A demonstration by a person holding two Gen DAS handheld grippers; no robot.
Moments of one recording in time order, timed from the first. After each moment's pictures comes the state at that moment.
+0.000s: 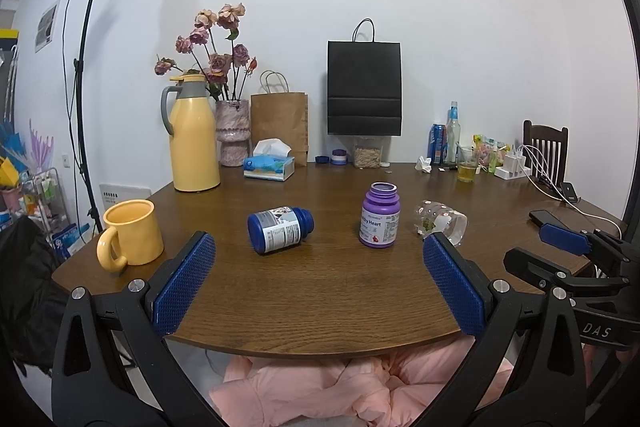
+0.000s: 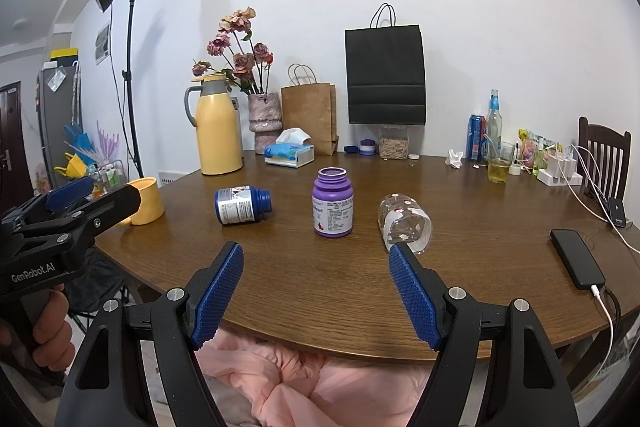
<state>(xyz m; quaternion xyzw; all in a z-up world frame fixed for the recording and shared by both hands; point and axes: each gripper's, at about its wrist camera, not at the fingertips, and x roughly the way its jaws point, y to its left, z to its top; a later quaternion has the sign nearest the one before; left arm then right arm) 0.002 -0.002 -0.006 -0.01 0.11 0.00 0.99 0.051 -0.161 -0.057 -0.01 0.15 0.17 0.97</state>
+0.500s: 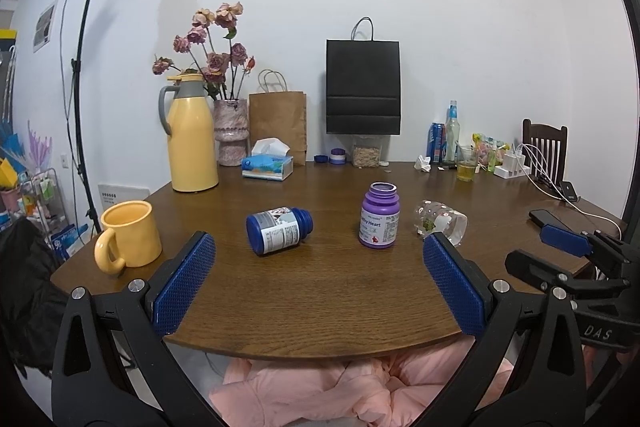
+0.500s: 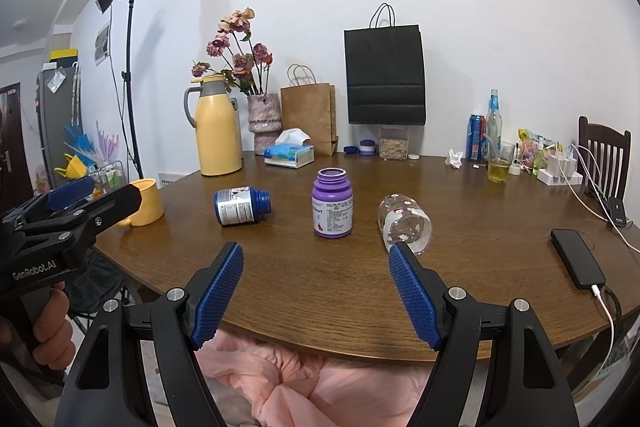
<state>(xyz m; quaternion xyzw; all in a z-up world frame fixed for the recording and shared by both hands) 0.008 0.000 -0.006 -0.01 0.12 0.00 0.99 0.054 -0.161 -0.059 -0.01 0.15 0.17 0.97</state>
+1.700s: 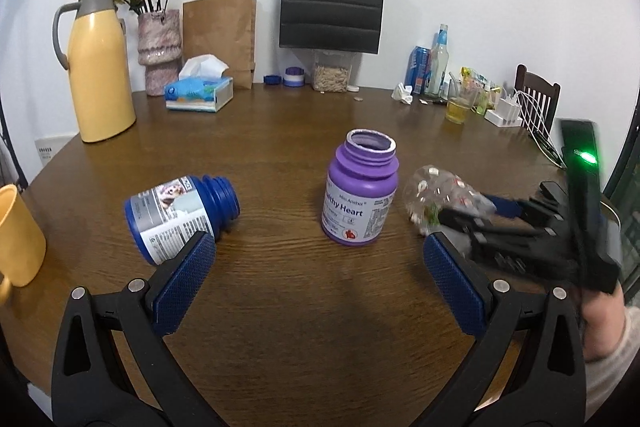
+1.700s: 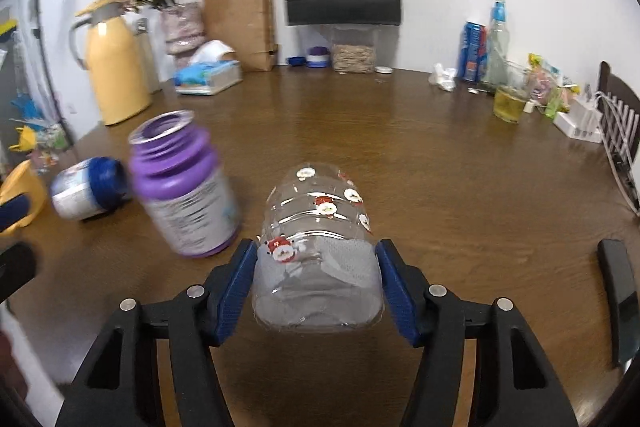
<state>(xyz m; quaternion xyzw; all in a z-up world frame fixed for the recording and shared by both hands) 0.192 -0.023 -0.043 -0.02 0.29 -0.08 0.95 0.275 -0.181 -0.105 -0.01 0.32 0.14 0.94</state>
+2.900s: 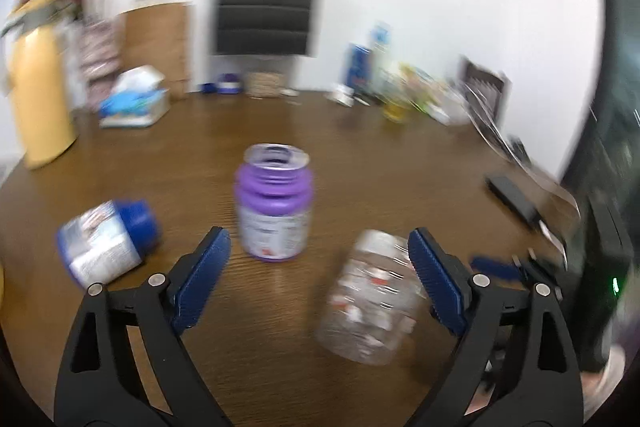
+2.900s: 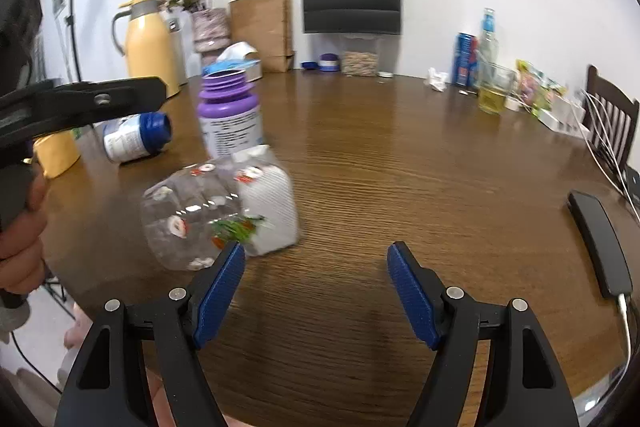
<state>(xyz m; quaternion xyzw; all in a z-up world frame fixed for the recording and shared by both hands) 0.201 -0.068 -0.031 0.00 0.28 -0.21 0.94 0.191 -0.214 -0.125 -0.02 0.28 0.12 0.95</state>
